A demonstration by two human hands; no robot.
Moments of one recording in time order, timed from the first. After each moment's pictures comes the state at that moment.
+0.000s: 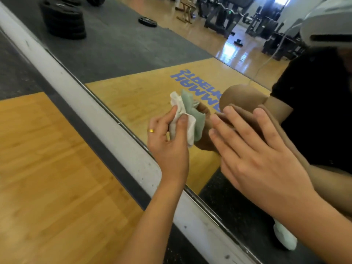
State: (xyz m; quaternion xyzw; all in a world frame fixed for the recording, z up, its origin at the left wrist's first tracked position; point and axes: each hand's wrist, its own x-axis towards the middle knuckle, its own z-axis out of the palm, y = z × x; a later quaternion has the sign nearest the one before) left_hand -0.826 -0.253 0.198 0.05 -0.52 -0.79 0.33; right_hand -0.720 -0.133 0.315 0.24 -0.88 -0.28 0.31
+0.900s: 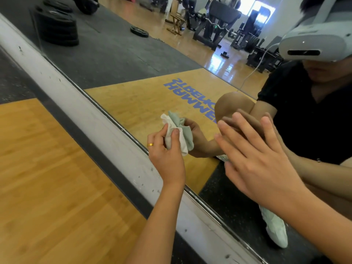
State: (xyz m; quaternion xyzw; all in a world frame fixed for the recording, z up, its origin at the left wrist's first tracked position) left_hand -0.831 -0.268 0.180 0.13 -0.50 -0.81 0.27; right_hand -0.730 -0.148 0.301 0.21 -0.87 -0.36 0.27
